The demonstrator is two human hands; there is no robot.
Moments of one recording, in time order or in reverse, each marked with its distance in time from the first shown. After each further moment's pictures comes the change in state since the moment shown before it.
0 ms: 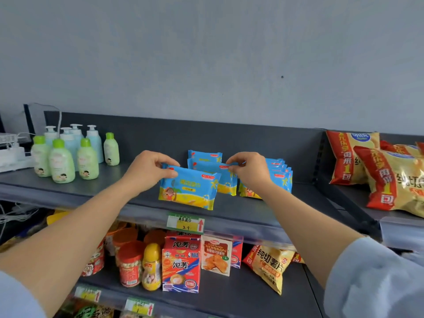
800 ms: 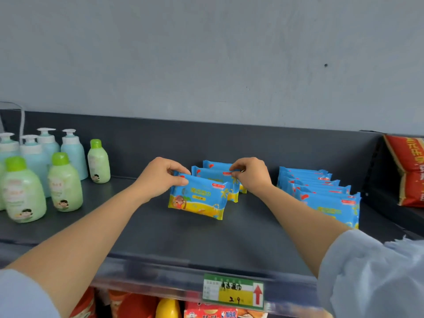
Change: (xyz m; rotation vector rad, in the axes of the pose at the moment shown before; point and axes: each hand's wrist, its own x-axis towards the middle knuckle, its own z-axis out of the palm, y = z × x) left_hand 0.146 -0.110 0.003 -0.044 -0.182 -0.027; right_hand 0.134 0.033 0.129 -0.198 -0.031 0.099
